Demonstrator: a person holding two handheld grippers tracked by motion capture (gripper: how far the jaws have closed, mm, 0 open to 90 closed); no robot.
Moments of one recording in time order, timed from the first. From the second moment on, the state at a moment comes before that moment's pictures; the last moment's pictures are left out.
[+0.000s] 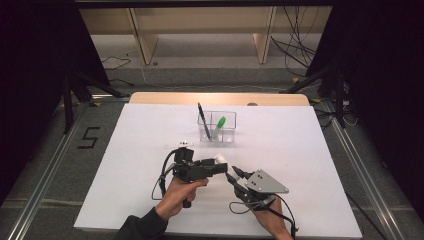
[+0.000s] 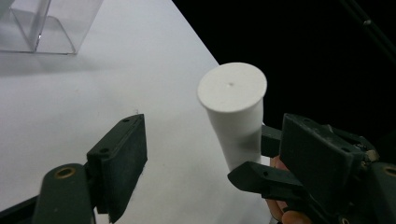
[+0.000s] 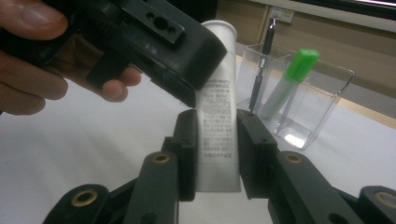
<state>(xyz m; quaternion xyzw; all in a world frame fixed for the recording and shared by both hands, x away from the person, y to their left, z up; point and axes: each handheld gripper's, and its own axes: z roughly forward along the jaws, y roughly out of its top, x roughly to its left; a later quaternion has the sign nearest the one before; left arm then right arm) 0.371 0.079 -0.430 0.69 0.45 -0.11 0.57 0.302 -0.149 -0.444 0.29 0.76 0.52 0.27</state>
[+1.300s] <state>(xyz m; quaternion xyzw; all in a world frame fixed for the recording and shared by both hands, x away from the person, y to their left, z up) 0.371 0.080 -0.440 0.65 0.45 -0.16 0.59 0.298 -0.142 -0.451 0.28 0.76 0.52 0.27</state>
